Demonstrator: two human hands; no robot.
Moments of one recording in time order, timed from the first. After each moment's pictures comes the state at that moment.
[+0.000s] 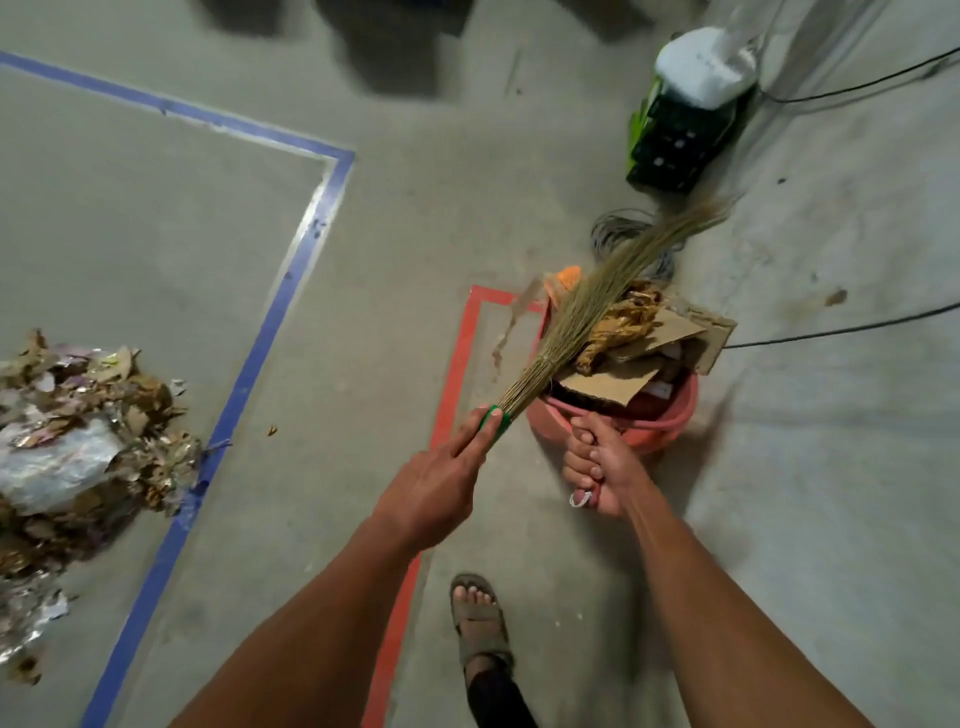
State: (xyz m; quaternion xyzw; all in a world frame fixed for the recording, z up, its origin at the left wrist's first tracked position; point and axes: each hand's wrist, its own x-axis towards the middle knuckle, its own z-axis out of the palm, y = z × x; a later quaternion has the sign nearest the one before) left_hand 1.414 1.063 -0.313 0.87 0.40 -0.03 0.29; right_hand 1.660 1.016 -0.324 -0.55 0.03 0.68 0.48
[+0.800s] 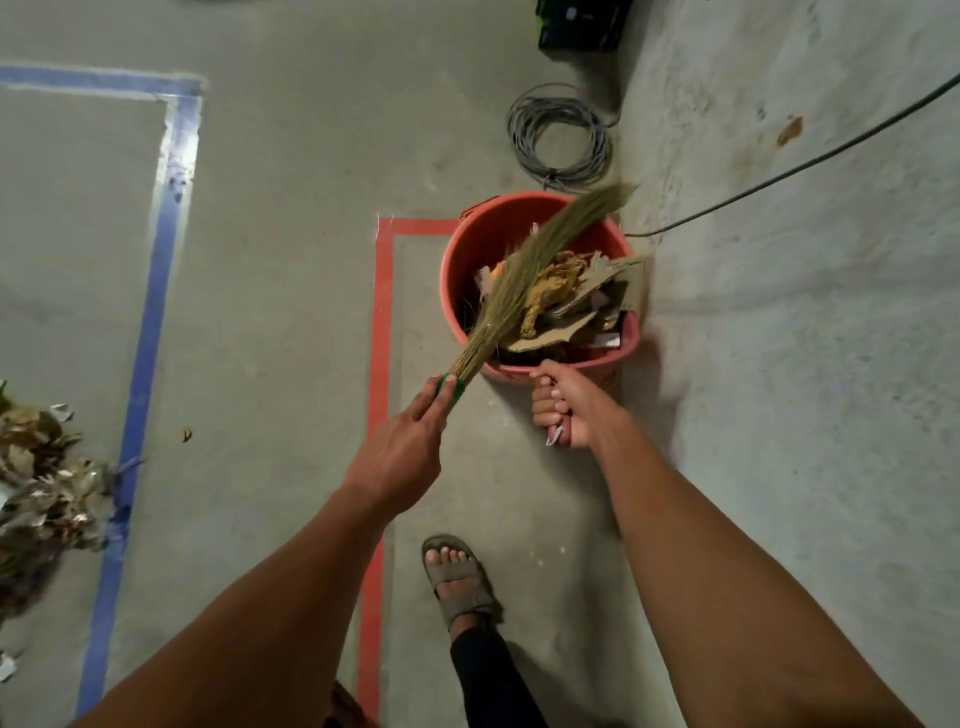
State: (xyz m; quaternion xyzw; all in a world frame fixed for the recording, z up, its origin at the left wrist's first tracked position) left_hand 1.535 1.045 -0.420 0.88 0.38 -0.10 0.29; right_hand 1.784 0.985 -0.438 -0.55 0.17 0.69 0.43
